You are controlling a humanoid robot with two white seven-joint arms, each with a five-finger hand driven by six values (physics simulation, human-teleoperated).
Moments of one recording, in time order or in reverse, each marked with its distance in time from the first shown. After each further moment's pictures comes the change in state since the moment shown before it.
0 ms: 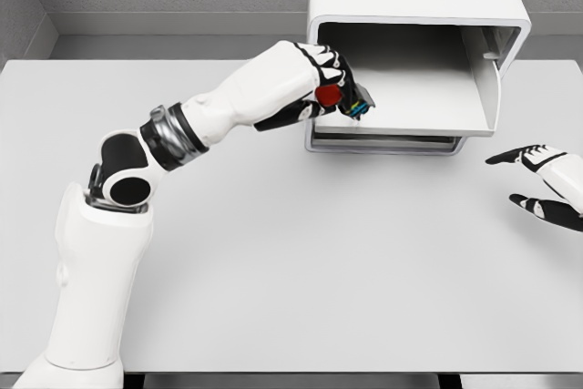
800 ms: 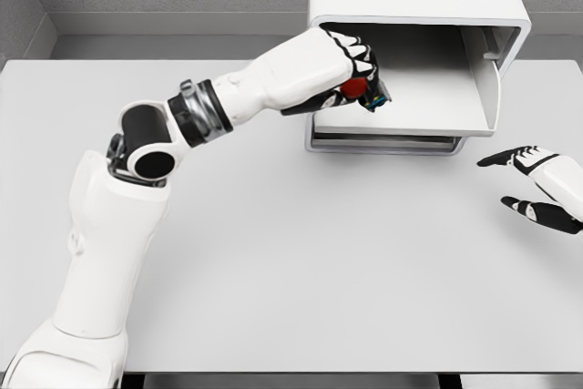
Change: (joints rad) left arm -0.114 0.000 -0.088 0.077 -0.087 0.000 0.000; right arm 0.014 0.012 0.000 -0.041 0.000 0.000 0.004
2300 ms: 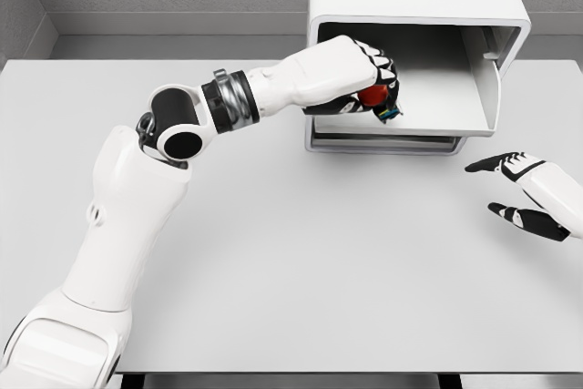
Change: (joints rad) left arm -0.097 0.000 -0.096 0.157 -0.003 -0.001 0.000; right arm 0.017 0.049 0.000 -0.025 0.011 0.000 0.003
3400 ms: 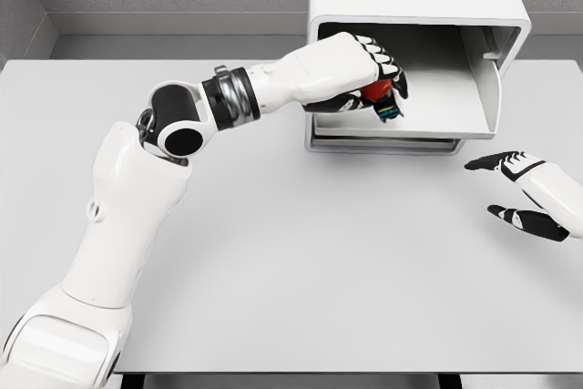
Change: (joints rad) left arm -0.012 0.000 -0.003 0.004 -0.003 0.000 0.000; right arm 0.000 0.001 0.000 -0.001 0.001 0.000 0.000
